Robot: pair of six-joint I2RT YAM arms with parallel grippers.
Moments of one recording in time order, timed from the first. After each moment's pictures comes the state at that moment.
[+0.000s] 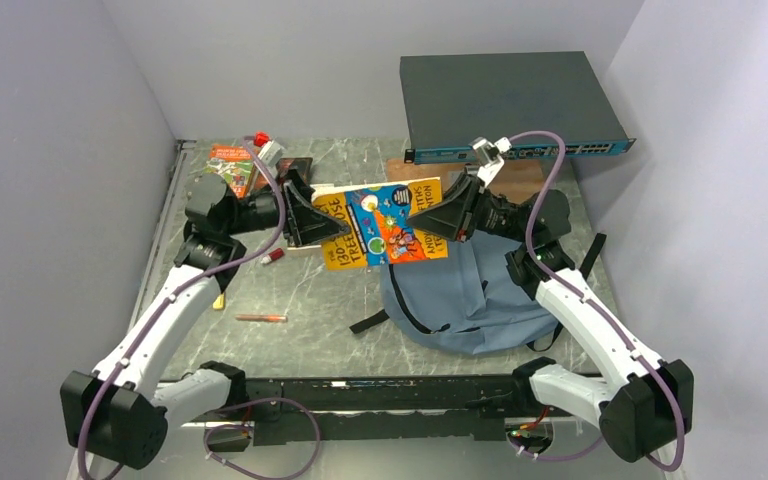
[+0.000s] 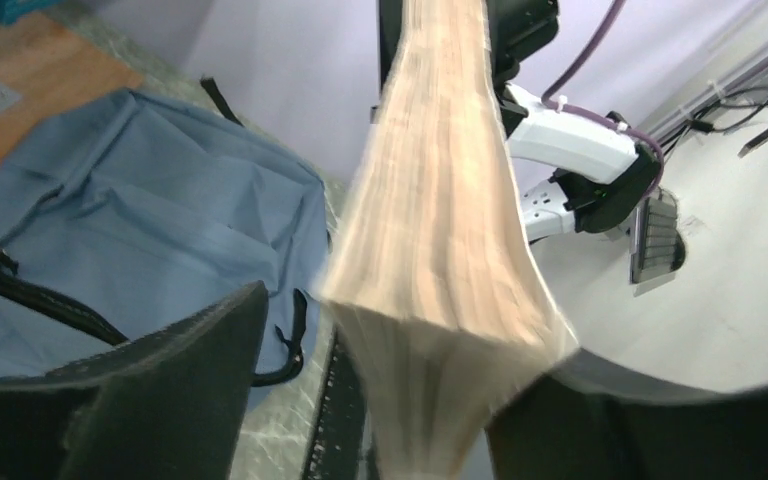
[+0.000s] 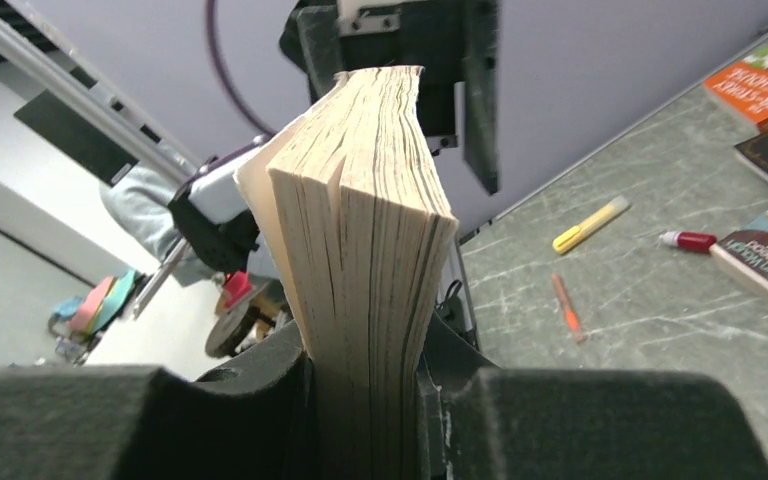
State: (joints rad) left arm -0.30 1.06 0.93 0.34 1.07 -0.79; right arm 0.38 1.07 0.85 0.61 -0.96 1.06
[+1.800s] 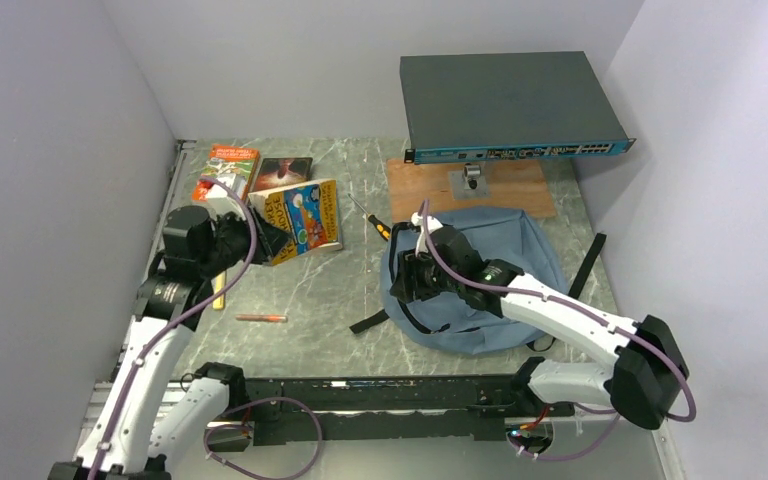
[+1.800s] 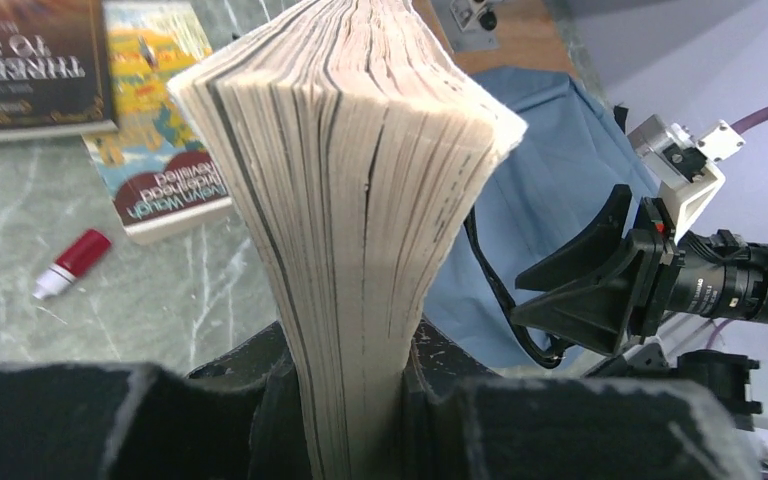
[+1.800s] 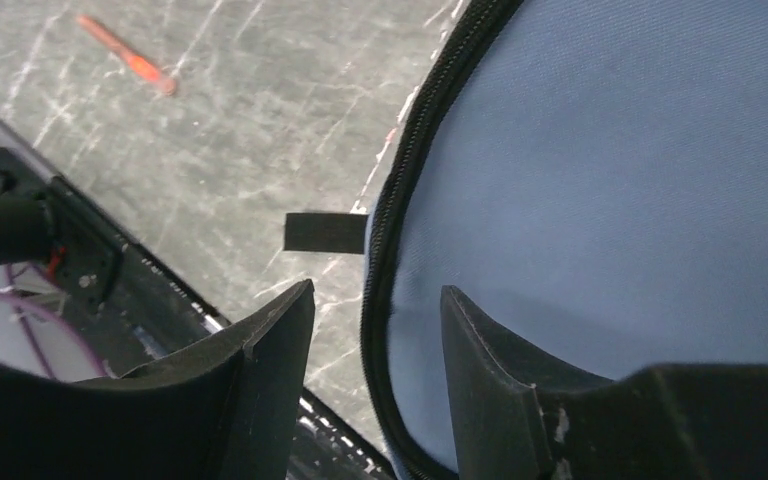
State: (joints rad) left arm -0.18 0.75 0.91 -0.47 0.38 -0.38; right arm 0.79 1.17 0.78 -0.31 -0.12 0.49
